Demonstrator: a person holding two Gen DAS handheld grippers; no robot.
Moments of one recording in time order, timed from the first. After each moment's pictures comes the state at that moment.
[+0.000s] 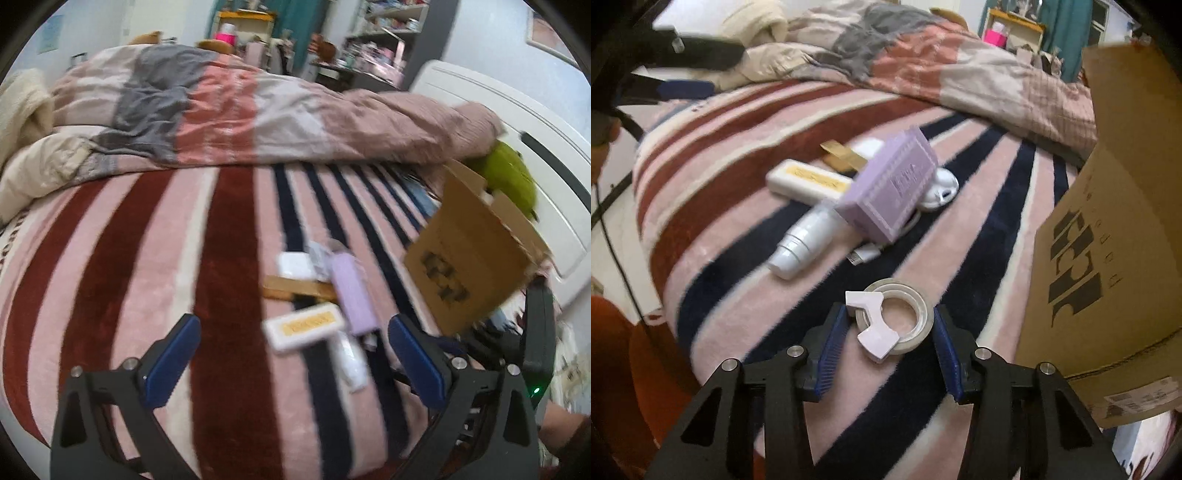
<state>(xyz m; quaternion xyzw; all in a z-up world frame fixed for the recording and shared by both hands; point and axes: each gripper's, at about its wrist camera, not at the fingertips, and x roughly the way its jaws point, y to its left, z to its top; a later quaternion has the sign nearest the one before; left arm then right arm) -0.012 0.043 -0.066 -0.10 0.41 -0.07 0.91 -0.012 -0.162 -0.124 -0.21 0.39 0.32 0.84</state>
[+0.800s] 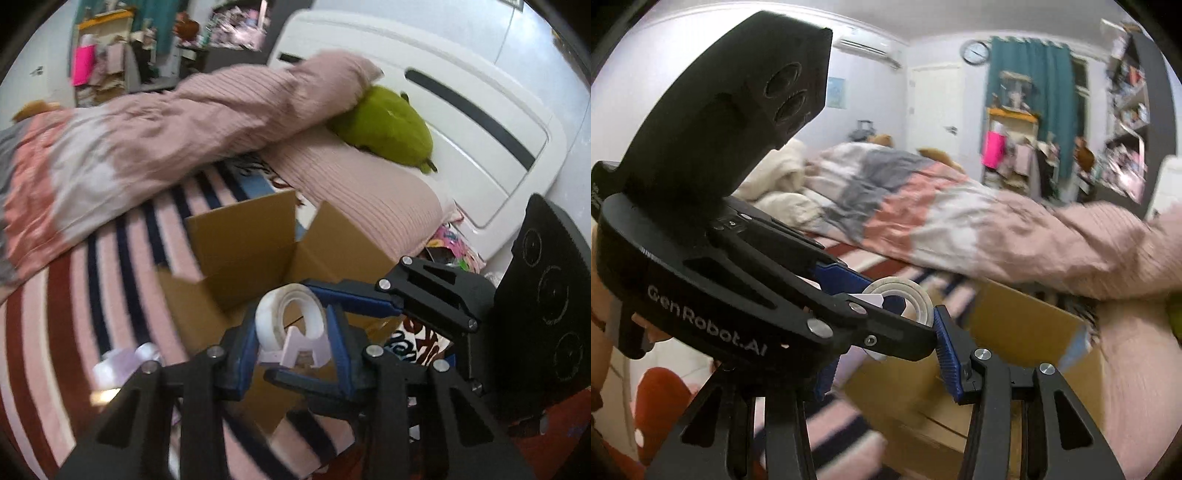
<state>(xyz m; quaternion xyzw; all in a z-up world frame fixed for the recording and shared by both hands) 0.092 -0.174 0.039 -0.01 0.45 -0.28 0.85 0.031 -0.277 0.040 -0.11 0.24 0.37 0.89</state>
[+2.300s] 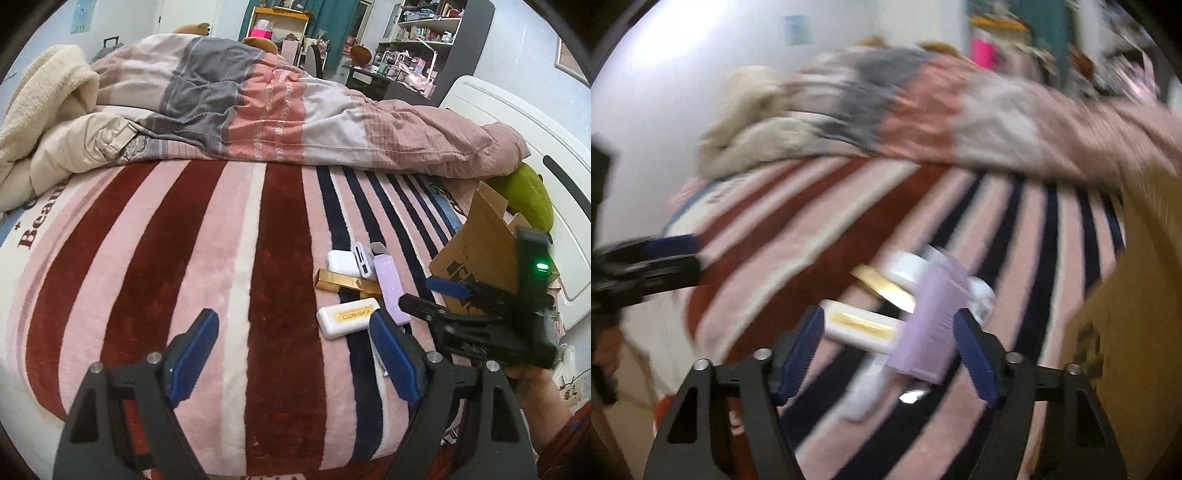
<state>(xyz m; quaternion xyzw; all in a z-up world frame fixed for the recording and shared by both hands) -0.037 0.098 -0.058 -0.13 0.41 0.00 0.90 0.055 -0.125 -0.087 -0.08 0.42 0.32 0.85</state>
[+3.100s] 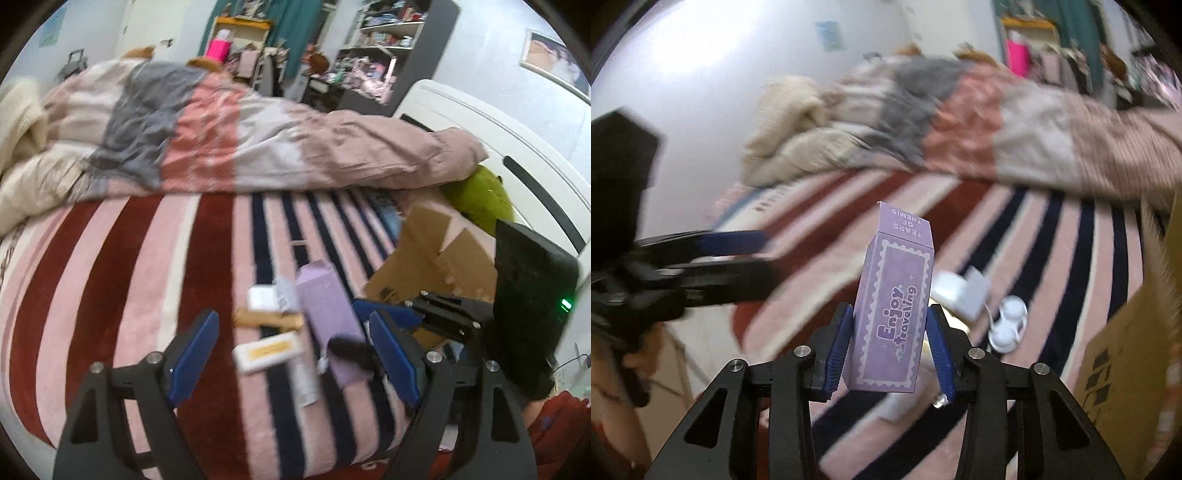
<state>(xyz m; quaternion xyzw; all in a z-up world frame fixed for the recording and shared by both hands) -0.007 0.039 0.004 -0.12 0.38 -0.09 0.91 0.027 -0.128 -0.018 -0.07 0.36 0.46 0.81</state>
